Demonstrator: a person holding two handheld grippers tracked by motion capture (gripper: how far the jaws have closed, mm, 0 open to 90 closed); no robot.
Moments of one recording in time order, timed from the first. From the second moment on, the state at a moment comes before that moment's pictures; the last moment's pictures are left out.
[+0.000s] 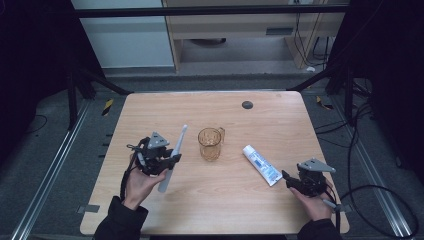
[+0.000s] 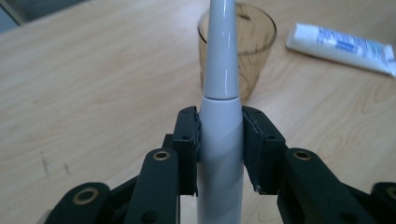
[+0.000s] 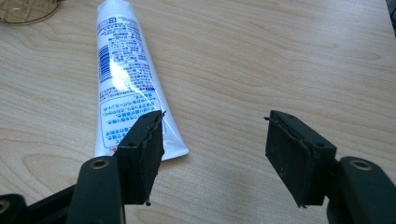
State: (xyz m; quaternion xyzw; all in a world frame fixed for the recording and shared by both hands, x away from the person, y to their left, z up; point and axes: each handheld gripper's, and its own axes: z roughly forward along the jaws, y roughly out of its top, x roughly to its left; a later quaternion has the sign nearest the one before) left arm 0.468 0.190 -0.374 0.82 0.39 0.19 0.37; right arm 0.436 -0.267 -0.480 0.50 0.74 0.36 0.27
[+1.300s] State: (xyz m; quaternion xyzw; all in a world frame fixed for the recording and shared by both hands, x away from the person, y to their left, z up) left arm 0.537 0.152 -0.315 0.67 0.41 0.29 0.54; right arm 0.437 -0.267 -0.482 0.50 0.73 0.36 0.28
